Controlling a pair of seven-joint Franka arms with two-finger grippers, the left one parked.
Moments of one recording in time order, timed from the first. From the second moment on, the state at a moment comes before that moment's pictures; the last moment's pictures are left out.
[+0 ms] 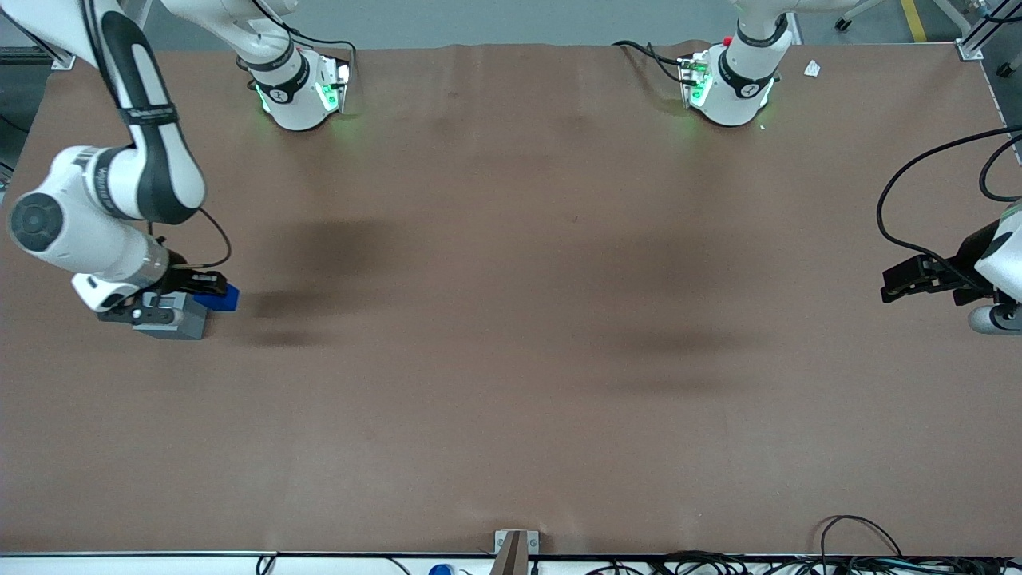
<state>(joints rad) 0.00 0.19 -0.14 -2.09 0.02 2.18 -0.10</state>
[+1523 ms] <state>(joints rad) -0.18 0.27 -0.14 -2.02 0.02 2.21 -0.24</state>
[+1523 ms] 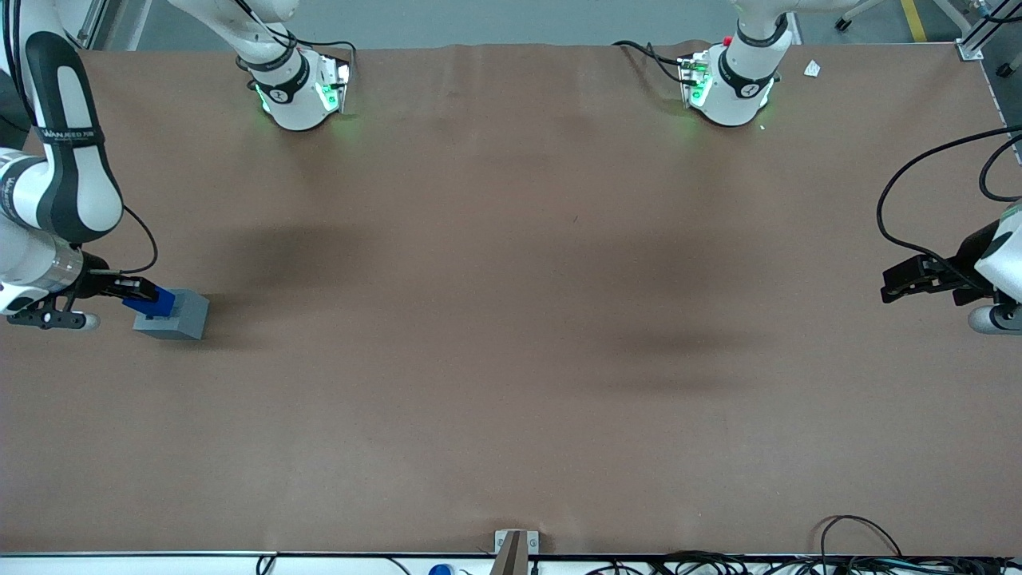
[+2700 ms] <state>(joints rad) -0.20 0.31 -0.14 -2.00 0.02 2.22 -0.27</state>
